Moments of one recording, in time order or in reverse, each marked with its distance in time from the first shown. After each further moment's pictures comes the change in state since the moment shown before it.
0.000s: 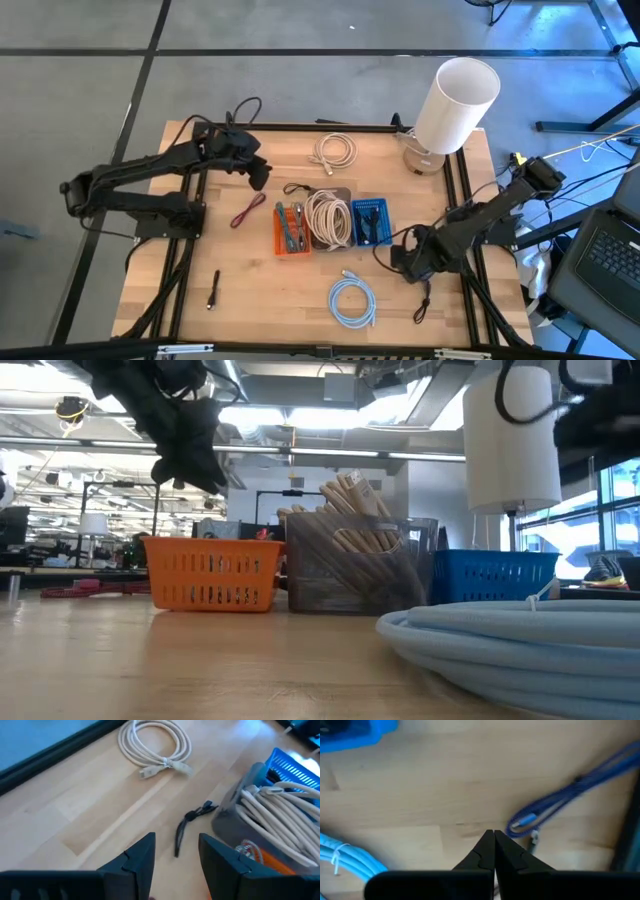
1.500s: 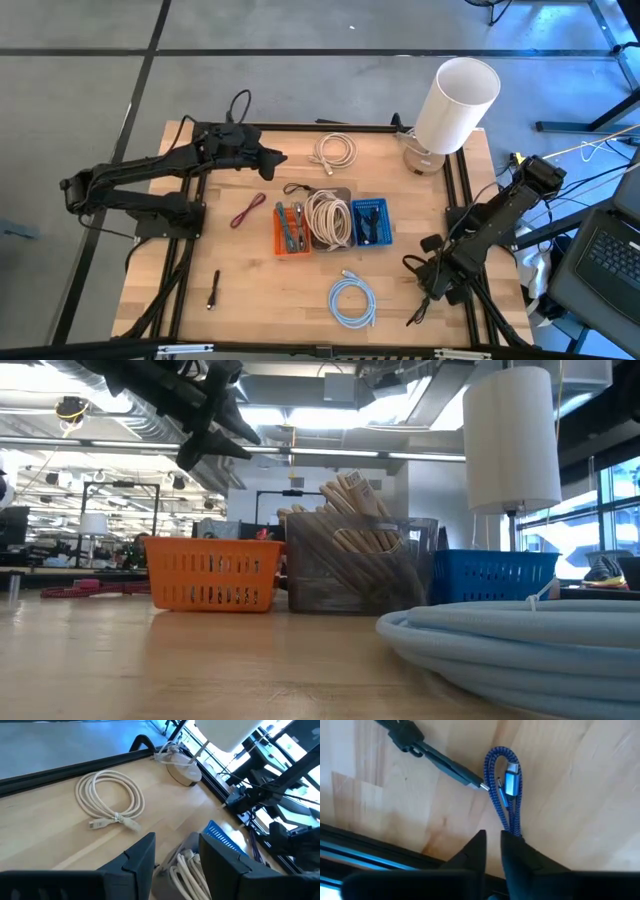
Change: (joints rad) left arm -0.071 0.000 0.000 0.319 -0.010 -0.295; right arm 0.215 -0.014 -0.134 0.026 -0.076 -1.773
